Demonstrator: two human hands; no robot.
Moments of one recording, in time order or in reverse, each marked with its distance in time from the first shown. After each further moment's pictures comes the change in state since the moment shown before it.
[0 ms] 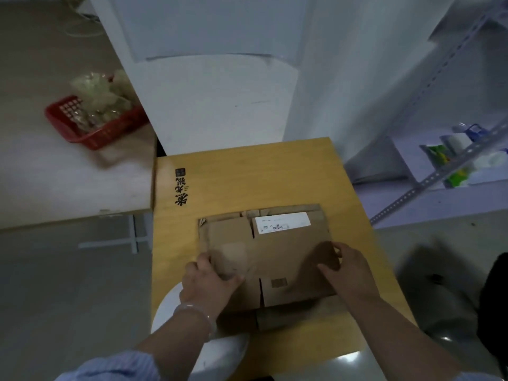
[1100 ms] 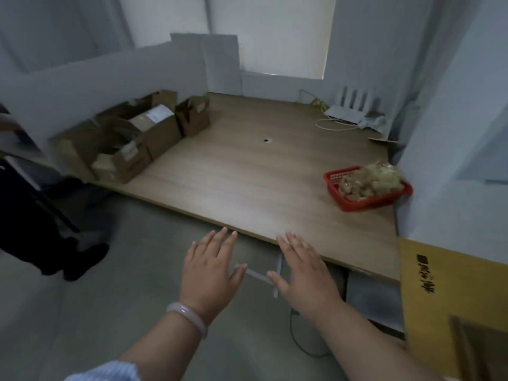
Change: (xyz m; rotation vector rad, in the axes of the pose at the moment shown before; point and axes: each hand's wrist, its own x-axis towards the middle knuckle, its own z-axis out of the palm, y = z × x) left_hand -0.014 -0.385 -0.393 0.331 0.749 0.234; right_hand -0.286 -0.497 0.238 -0.278 -0.139 -1.203
